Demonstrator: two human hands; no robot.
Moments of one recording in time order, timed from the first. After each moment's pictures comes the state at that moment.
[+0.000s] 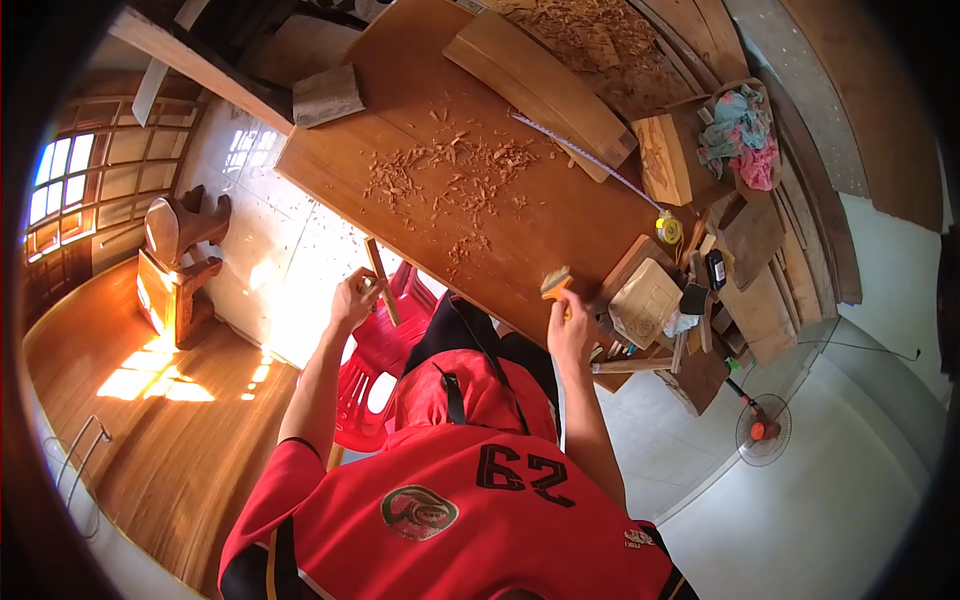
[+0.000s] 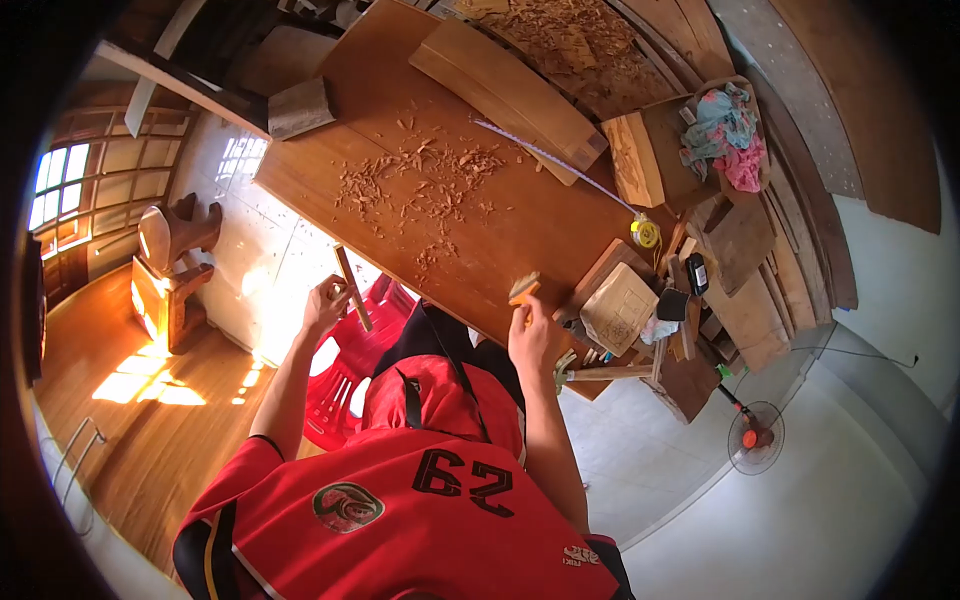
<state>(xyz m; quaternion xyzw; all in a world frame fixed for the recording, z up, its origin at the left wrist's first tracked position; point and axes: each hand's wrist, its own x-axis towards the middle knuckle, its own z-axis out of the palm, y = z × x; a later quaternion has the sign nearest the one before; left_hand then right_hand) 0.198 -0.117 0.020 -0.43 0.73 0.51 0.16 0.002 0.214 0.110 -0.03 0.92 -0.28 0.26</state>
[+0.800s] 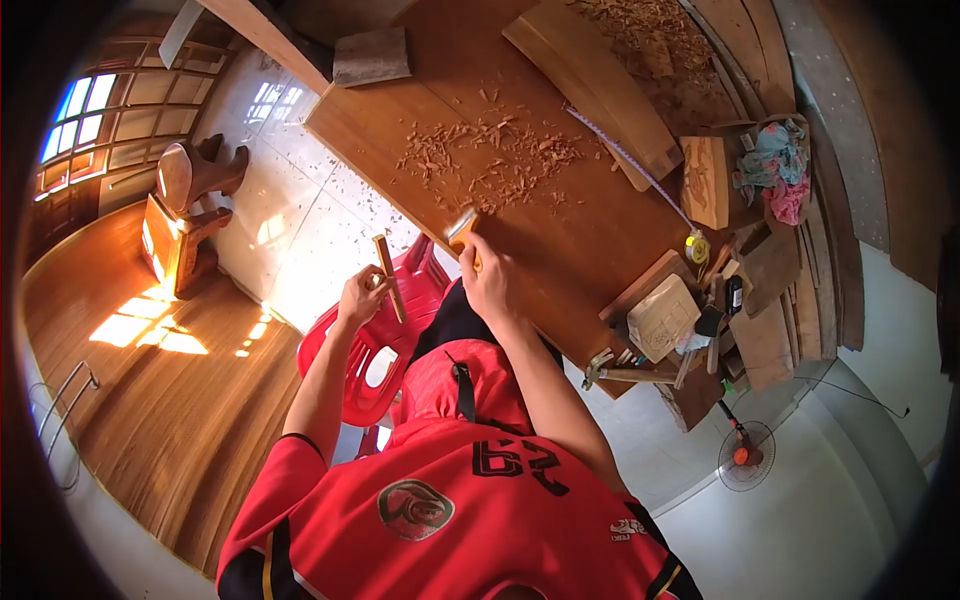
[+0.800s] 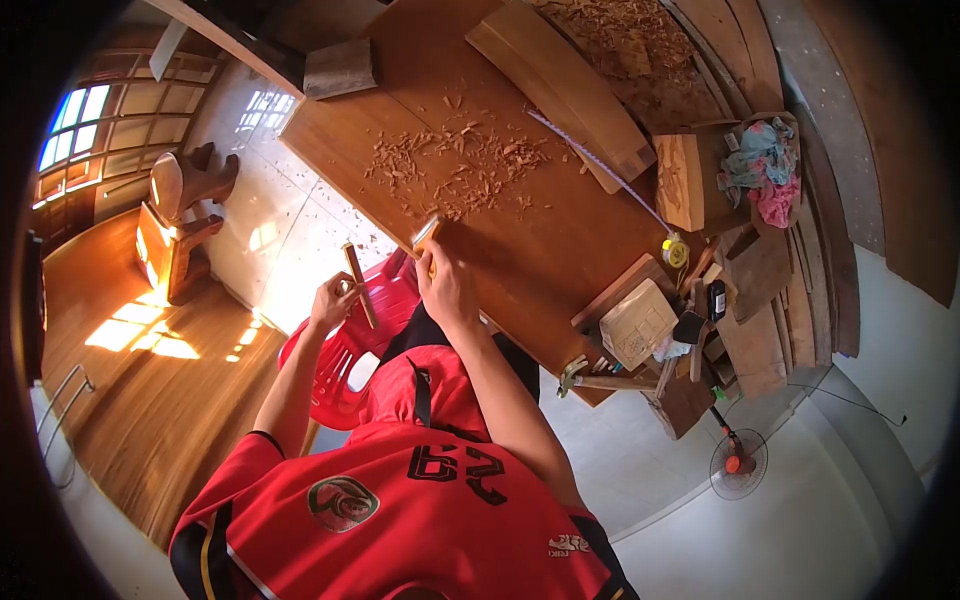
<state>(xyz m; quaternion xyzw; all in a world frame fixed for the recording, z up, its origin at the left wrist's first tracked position) 0.254 -0.106 0.013 -0.49 0.68 0.51 0.18 0.027 0.059 0.082 -0.26 0.83 -0.41 0.27</state>
